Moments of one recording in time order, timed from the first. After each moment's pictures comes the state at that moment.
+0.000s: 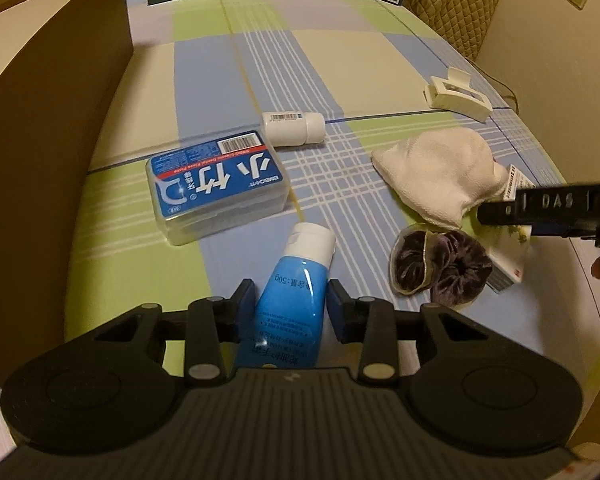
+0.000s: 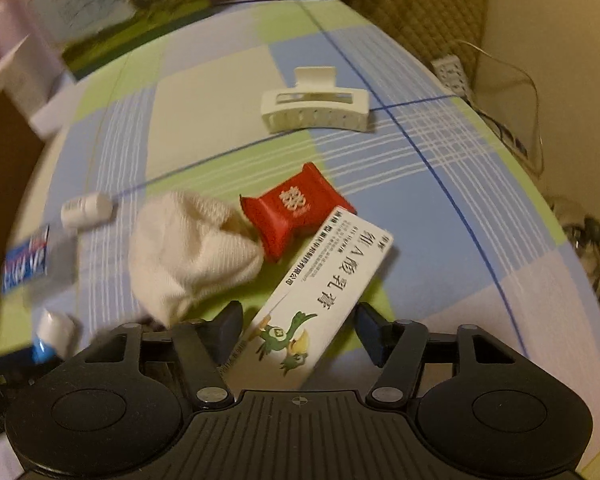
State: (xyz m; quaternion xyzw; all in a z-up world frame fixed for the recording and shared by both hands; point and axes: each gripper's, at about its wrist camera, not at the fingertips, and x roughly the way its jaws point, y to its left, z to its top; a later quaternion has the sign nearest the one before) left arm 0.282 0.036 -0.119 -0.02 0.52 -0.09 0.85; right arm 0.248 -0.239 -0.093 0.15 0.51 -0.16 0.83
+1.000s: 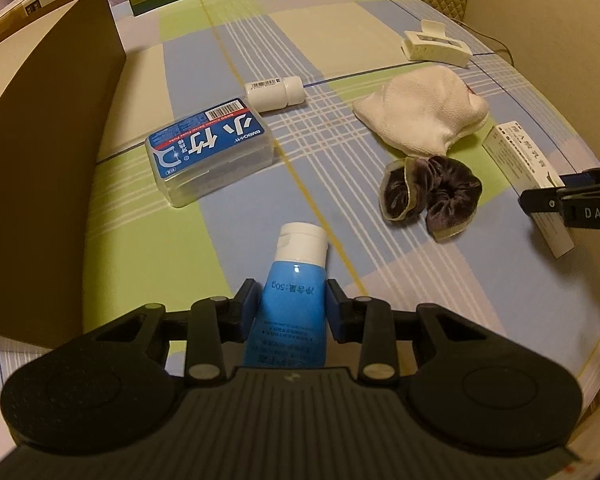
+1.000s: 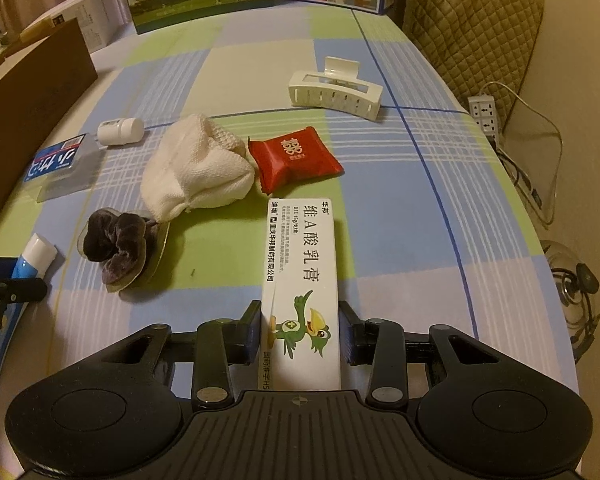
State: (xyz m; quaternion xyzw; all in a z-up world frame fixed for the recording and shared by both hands) left arm 0.246 0.019 -0.117 0.06 0.52 -0.09 0.85; right arm 0.191 -0.237 -0.092 0.06 0.51 -0.08 0.86
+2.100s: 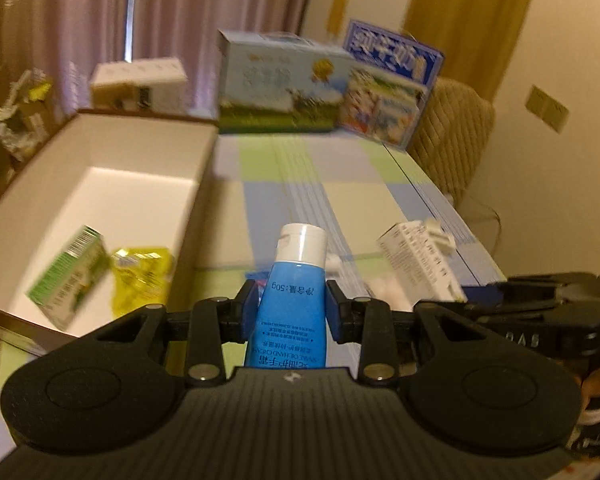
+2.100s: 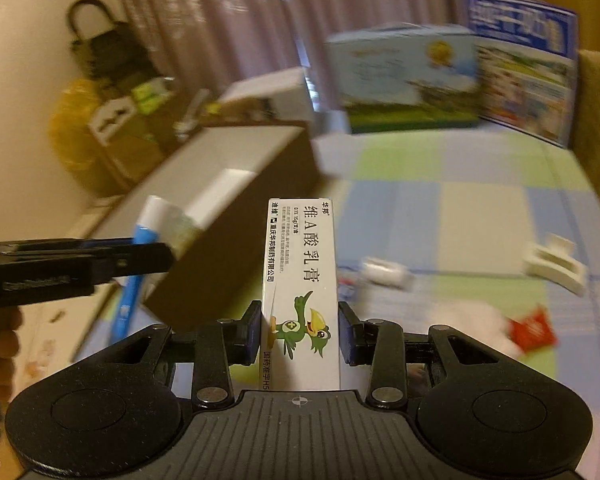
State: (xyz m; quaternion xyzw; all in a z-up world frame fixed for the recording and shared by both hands) left arm 0.203 0.107 0.029 -0.09 0.36 -0.04 0.93; right arm 0.244 -0.100 0.026 0.10 0.39 0.15 0.90
